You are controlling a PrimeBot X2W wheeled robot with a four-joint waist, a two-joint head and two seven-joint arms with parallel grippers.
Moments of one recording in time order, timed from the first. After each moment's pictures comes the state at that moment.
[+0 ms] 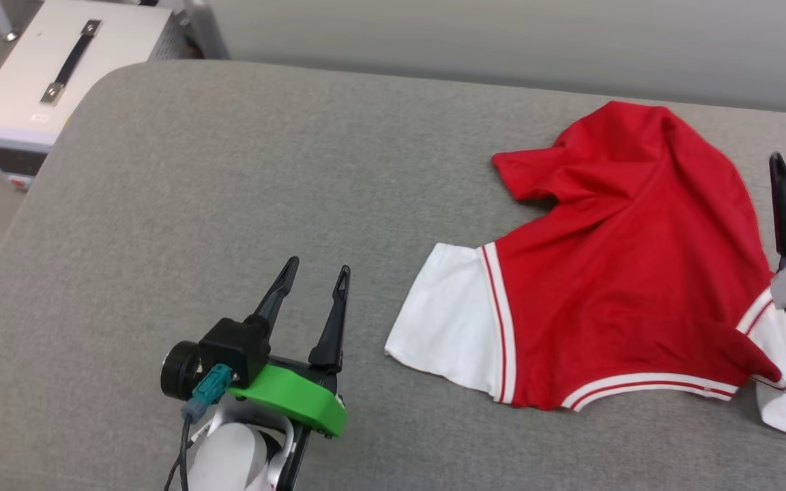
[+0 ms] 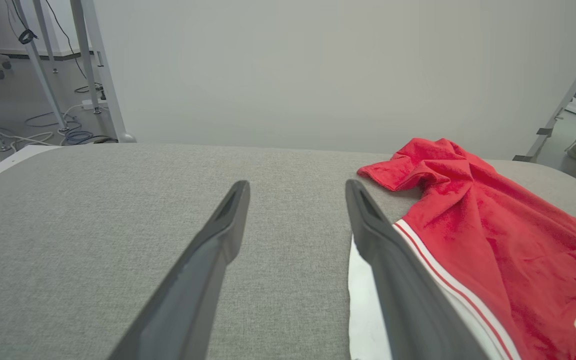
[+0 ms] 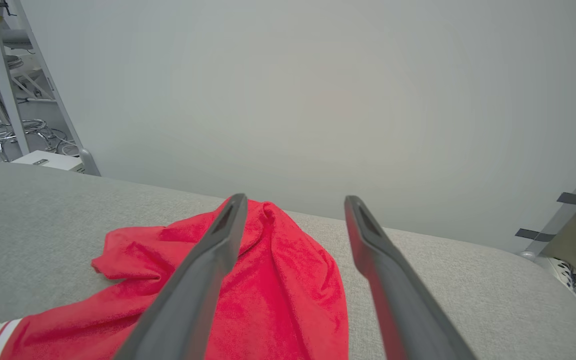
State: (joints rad) left arm -0.16 0.06 -0.22 0.18 -0.20 -0.13 -0.26; right arm -0.48 -0.46 0.08 0.45 0.37 0.13 -0.19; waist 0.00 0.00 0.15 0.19
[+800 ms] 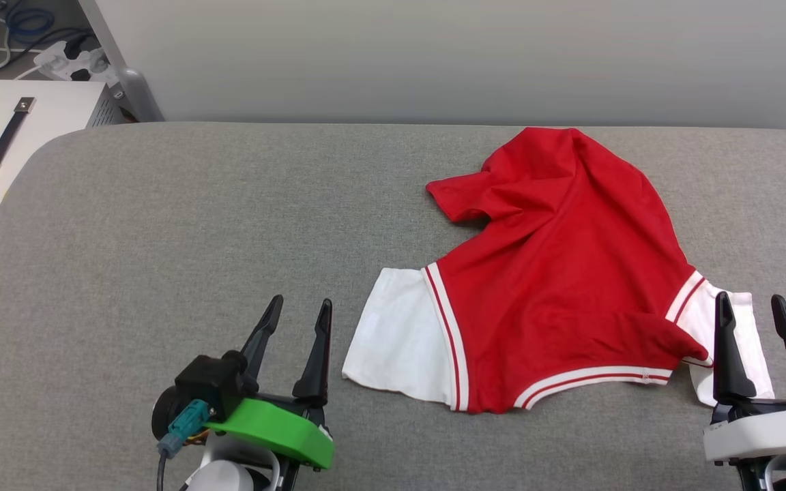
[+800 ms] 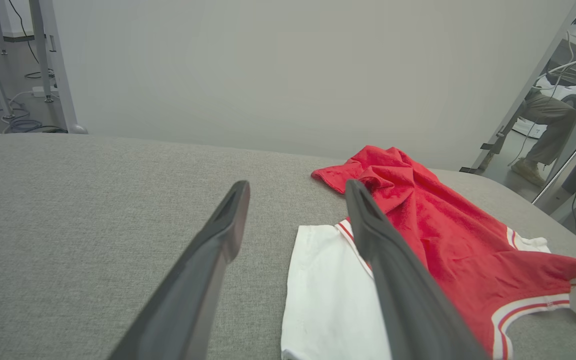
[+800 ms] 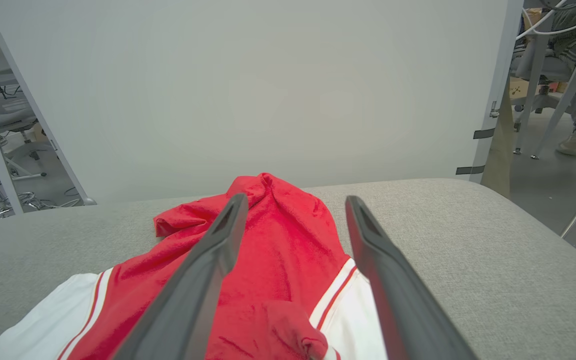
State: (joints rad) left arm -0.06 0.05 -0.19 0.15 -0.29 -0.13 -0.26; right arm 0.04 -0.13 -0.12 -0.02 0.24 0.13 -0.24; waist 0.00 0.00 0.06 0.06
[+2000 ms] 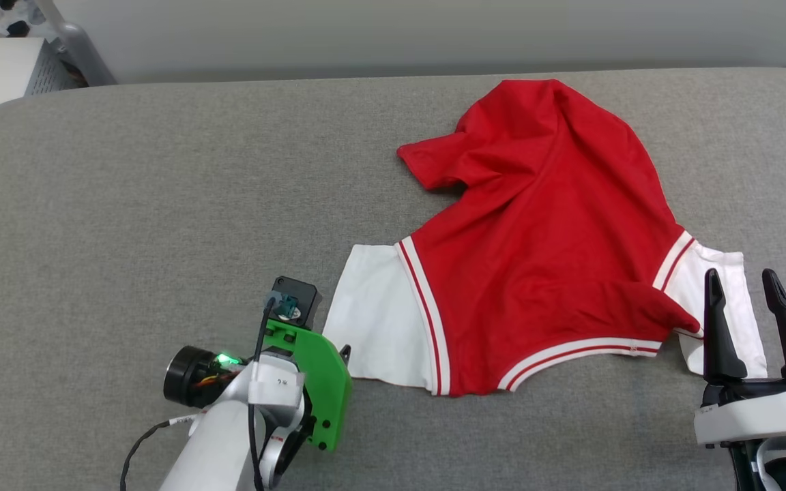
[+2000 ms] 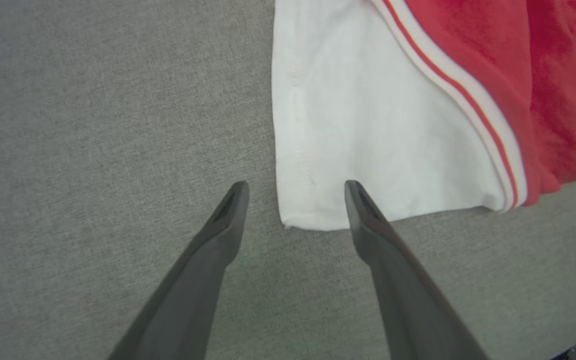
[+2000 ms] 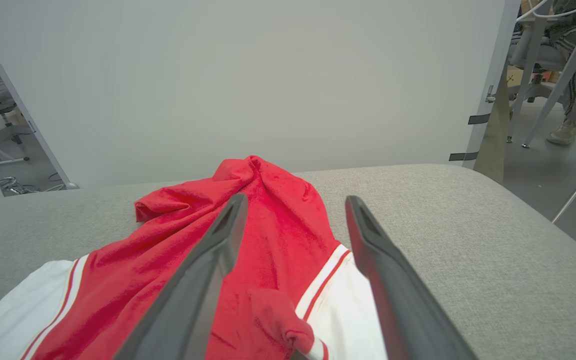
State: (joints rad) left arm -0.22 0.14 -0.32 0.11 -0.20 -0.04 0.63; right arm 0.01 -0.13 -0.09 -0.07 0.22 0.13 -0.22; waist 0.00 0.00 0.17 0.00
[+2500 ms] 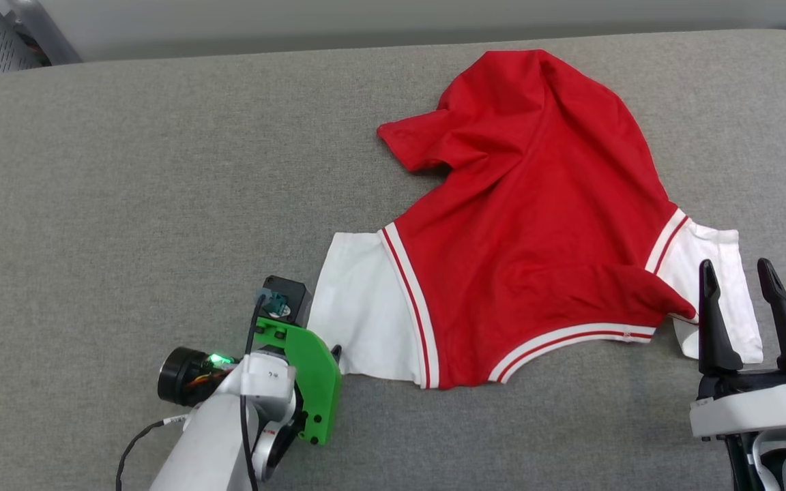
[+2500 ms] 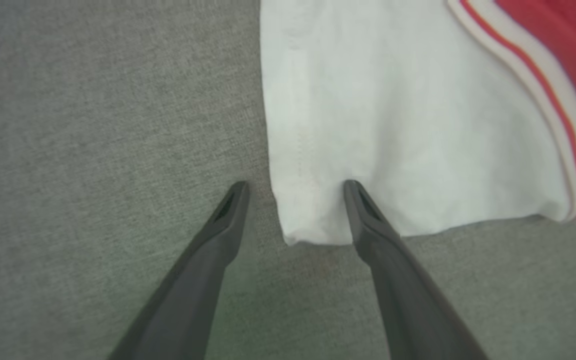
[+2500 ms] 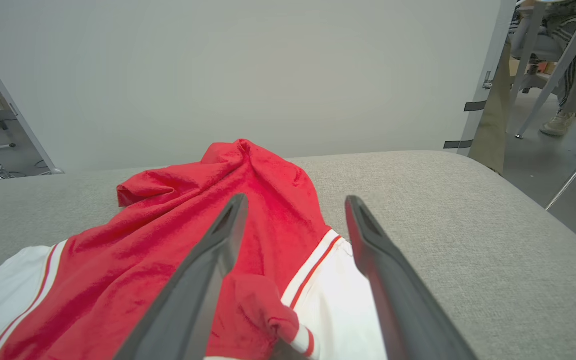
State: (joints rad) left arm -0.25 0.15 -0.31 0.21 -0.22 -0.01 0.62; right arm 0.00 -0.13 -0.08 -0.07 0.20 0.13 -0.23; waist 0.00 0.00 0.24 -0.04
